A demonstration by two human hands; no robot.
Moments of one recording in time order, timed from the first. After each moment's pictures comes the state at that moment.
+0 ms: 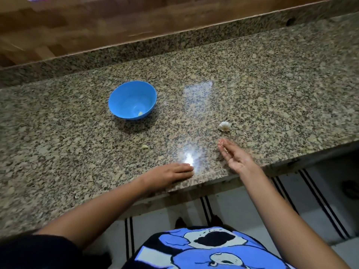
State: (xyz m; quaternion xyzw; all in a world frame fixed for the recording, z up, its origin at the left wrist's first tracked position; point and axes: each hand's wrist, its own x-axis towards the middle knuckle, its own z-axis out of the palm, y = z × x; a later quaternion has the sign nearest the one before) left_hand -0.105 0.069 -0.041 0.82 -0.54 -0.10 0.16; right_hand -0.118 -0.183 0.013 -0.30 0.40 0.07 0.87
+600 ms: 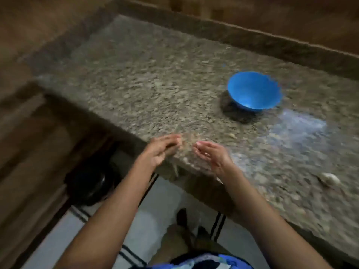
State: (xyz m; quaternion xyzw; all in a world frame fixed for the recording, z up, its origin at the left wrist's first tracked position) left_hand -0.201 0.199 0.015 0.44 0.41 0.03 0.79; right_hand -0.126 0.047 0.026 -0.52 0.15 0.45 0.71
